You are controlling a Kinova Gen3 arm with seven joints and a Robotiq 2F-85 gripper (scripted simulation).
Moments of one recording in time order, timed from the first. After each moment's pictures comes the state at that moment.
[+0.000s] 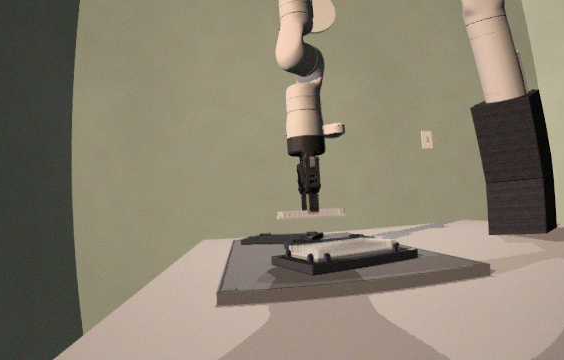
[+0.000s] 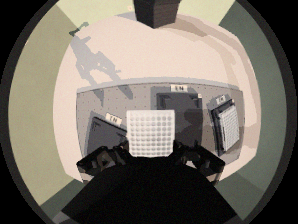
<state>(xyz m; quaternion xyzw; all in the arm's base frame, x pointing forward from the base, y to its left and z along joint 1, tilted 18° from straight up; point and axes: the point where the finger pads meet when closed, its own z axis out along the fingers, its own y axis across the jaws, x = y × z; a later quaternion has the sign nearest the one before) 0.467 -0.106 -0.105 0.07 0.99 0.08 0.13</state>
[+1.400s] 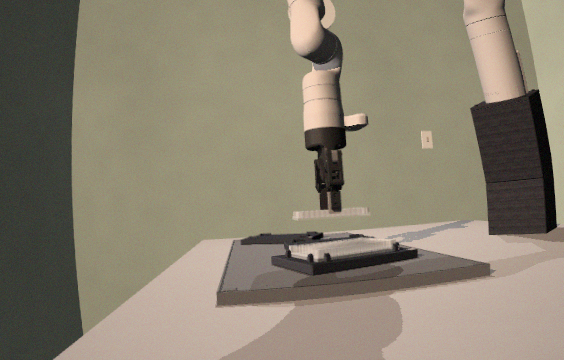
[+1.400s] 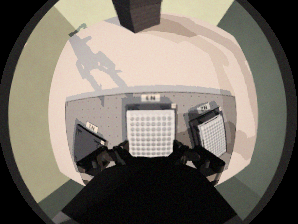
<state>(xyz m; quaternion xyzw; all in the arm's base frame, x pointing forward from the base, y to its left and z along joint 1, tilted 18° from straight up) 0.452 -0.028 -0.097 0.07 0.99 0.08 0.13</state>
